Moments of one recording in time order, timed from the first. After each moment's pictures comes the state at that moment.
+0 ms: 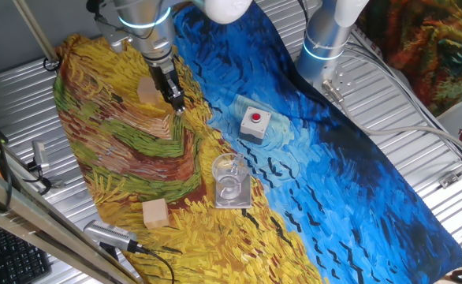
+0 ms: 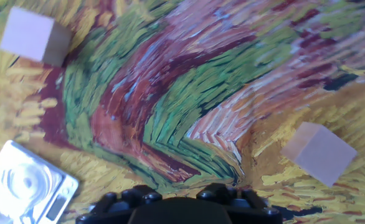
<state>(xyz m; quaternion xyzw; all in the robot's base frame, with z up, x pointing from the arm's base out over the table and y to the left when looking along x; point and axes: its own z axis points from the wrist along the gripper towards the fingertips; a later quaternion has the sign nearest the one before) 0.501 0.001 0.171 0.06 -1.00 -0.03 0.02</state>
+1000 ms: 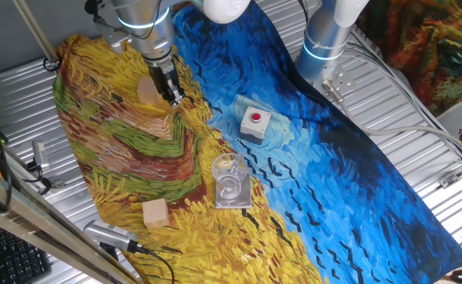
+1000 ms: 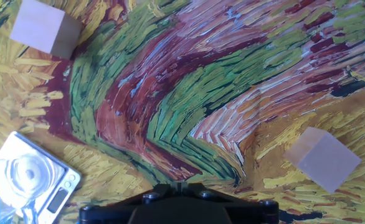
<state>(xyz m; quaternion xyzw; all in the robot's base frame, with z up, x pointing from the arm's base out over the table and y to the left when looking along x) 0.498 0.003 0.175 0.07 -1.00 -0.03 0.02</state>
